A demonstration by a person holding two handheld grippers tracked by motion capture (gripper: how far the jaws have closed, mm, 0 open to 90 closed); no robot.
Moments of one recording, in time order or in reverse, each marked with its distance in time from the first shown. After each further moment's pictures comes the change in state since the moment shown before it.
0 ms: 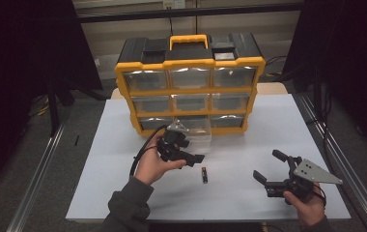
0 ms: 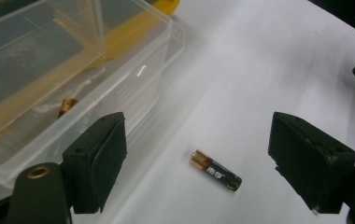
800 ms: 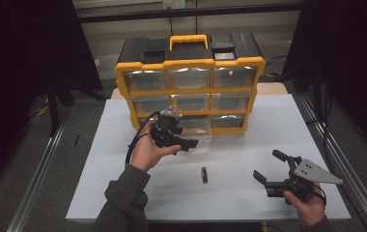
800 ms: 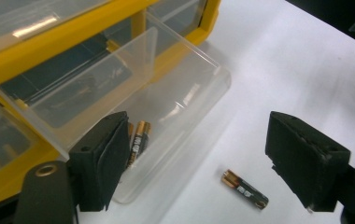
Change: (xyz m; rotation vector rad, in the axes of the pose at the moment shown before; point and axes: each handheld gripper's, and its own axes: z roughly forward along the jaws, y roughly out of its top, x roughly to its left) left arm 0.021 0.023 -0.018 -0.036 0.068 -0.024; right arm -0.001 0.000 0.000 0.002 -0.005 -0.003
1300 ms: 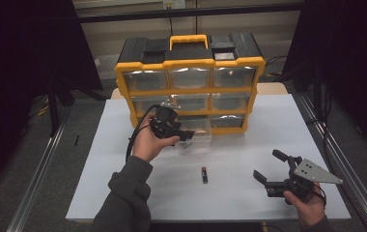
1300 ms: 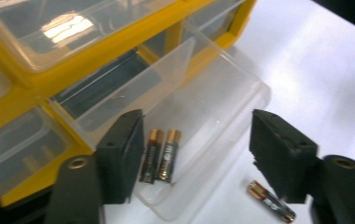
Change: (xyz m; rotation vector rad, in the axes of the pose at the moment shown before) left arm 0.017 0.013 0.002 0.028 0.068 -0.024; right arm 0.000 0.000 0.000 0.000 0.000 0.001
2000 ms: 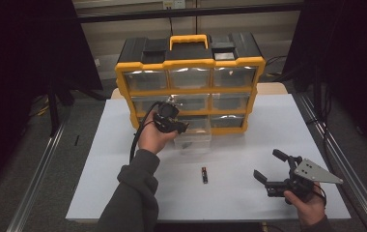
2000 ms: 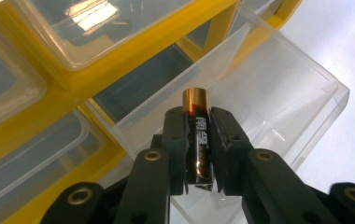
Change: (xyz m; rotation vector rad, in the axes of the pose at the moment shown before) left arm 0.019 0.006 0.024 0.068 0.090 -0.015; right arm -0.001 0.000 0.000 -0.003 0.001 0.000
